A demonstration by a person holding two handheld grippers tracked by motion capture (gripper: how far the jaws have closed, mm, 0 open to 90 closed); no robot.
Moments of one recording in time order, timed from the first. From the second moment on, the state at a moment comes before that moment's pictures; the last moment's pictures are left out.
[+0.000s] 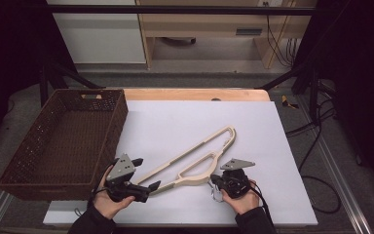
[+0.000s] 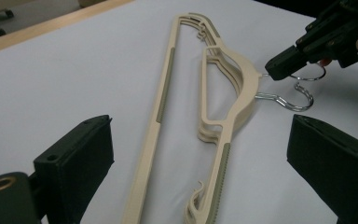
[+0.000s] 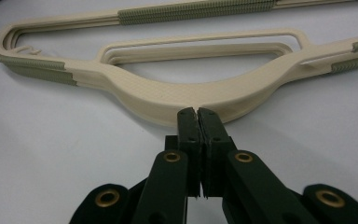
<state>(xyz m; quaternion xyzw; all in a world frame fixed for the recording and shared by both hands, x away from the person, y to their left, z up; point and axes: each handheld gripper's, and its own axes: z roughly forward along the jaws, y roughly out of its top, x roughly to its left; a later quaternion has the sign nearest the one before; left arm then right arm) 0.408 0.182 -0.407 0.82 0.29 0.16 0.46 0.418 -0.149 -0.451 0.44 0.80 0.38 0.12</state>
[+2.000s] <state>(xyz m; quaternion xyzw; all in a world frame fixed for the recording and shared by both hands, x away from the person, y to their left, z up) 0.446 0.055 -0.456 0.92 0.16 0.15 0.33 0.417 -0.147 -0.435 0.42 0.82 0.37 0.13</state>
